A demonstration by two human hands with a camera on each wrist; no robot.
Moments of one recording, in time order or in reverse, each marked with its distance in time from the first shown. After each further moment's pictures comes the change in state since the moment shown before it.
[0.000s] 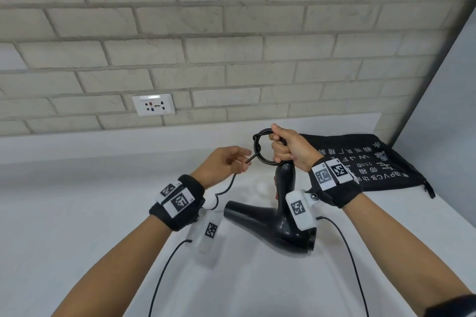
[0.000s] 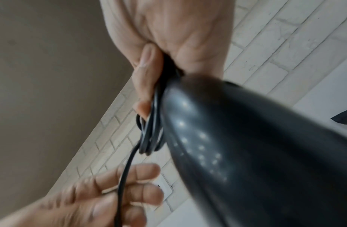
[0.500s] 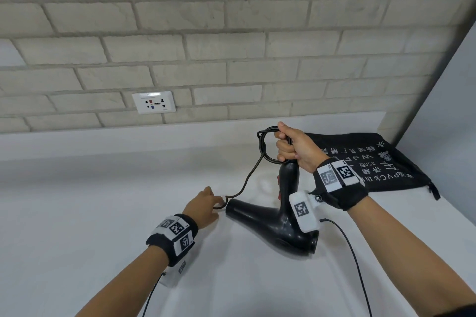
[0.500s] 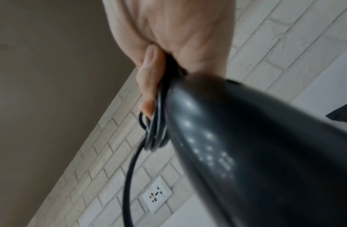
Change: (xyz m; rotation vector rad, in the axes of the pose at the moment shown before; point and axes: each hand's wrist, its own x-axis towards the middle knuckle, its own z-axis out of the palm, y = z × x) left_hand -0.027 -0.114 0.005 0.909 -0.054 -0.207; right_hand 0.004 0.002 -0.007 0.025 0.043 0.002
